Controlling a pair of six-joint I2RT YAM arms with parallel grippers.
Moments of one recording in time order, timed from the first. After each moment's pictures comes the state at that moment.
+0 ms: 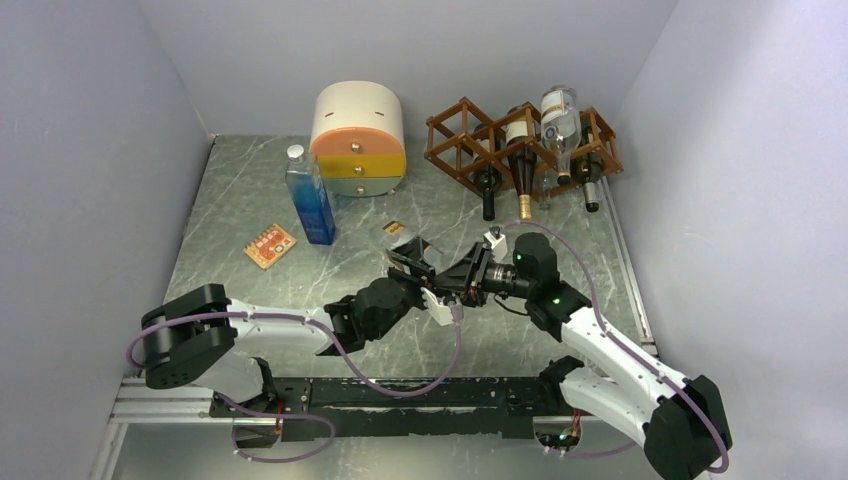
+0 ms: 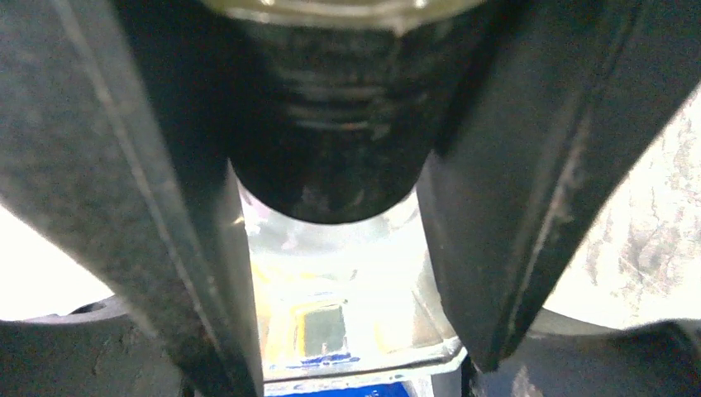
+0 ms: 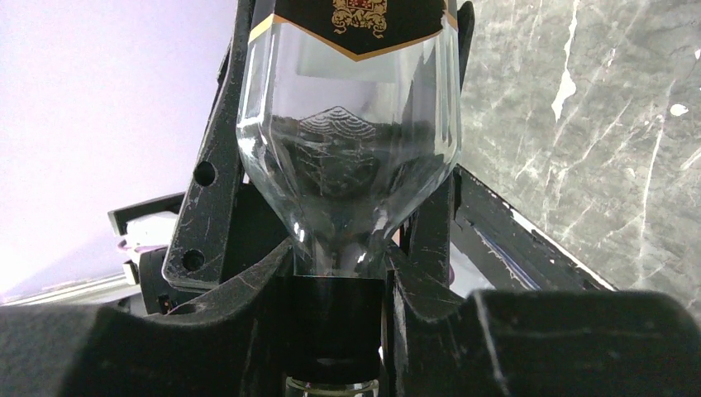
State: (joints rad) left arm -1.20 1.44 0.61 0.68 -0.51 1.10; right arm 0.53 0.91 0.49 0.06 -0.68 1.34
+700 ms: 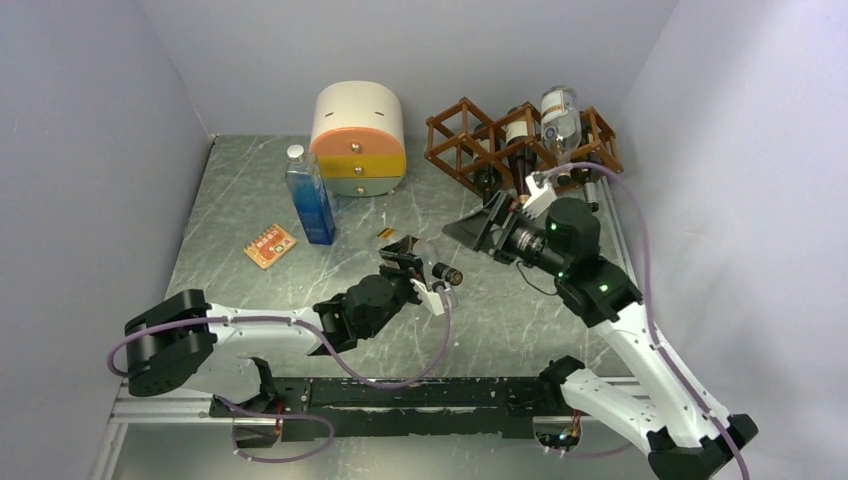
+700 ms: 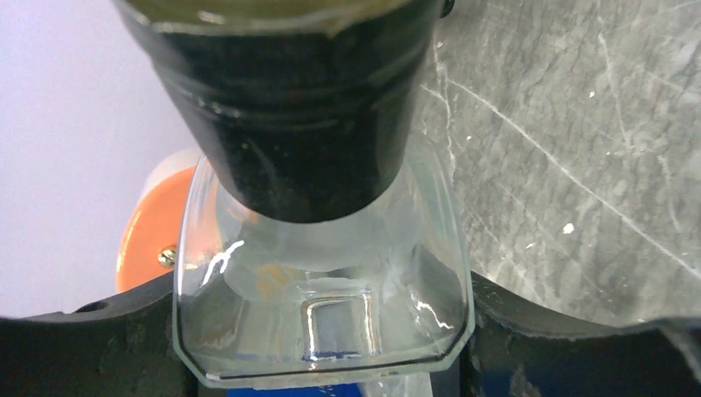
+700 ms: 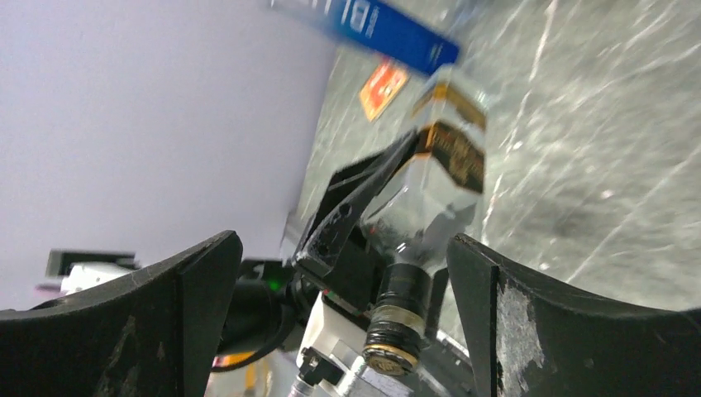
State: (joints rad) left arm -1.20 1.37 0.60 0.65 -0.53 0.94; right arm 0.54 0.85 0.93 -0.36 -0.34 0.91
